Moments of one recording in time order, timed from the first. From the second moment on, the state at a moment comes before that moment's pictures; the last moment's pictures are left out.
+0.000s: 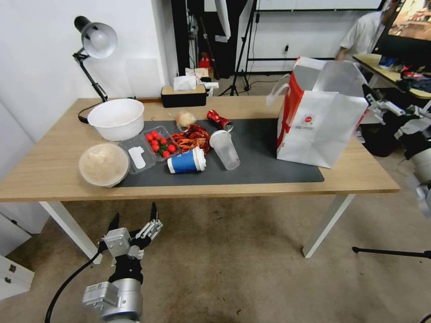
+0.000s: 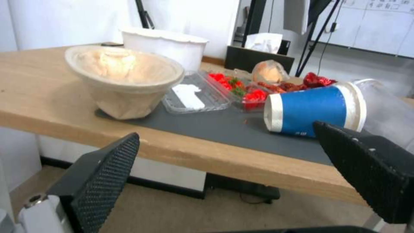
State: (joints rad) left arm 1.84 -1.39 -0.39 -2.31 -0.26 -0.13 -0.35; right arm -1.27 0.70 0.84 2.01 1.15 0.00 -0.04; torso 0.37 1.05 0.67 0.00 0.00
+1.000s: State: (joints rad) left arm 1.83 -1.37 -0.42 -2.29 -0.24 -0.15 -0.26; right arm -1.71 1.09 0.80 2.20 0.56 0.16 -0.02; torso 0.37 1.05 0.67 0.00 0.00
